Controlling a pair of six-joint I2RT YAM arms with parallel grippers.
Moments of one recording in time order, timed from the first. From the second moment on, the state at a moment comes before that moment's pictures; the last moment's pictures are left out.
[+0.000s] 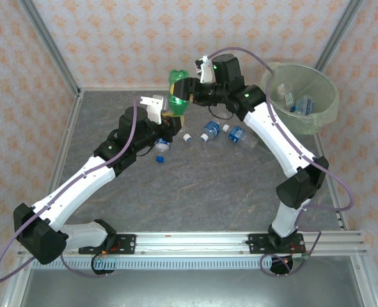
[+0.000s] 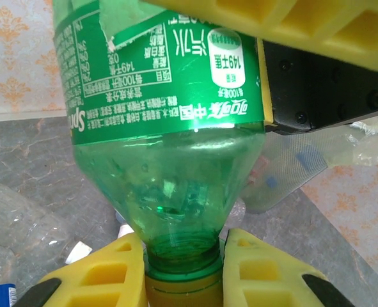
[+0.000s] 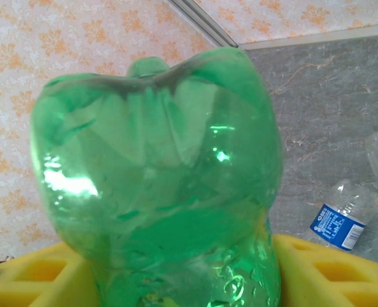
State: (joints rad) left arm -0.55 1.22 1.11 -0.17 0.11 -0.38; right arm 0.57 1.77 1.96 -0.63 -0.51 0.64
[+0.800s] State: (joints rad) left arm -0.56 1.11 1.09 -0.17 0.00 -0.37; right arm 0.18 1.49 1.75 -0.58 -0.40 0.79
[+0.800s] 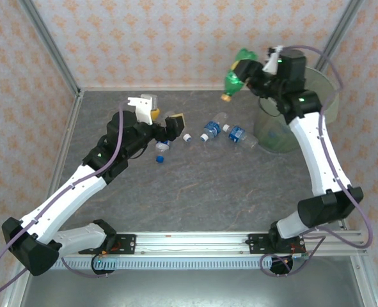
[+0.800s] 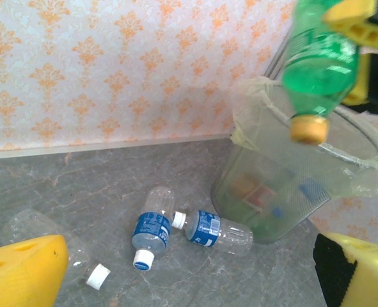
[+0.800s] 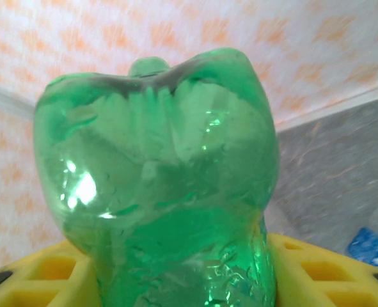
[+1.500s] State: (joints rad) left arm -0.56 1.11 1.06 -0.16 0.00 -0.41; right arm -0.27 1.35 1.50 -0.42 -0.18 1.13
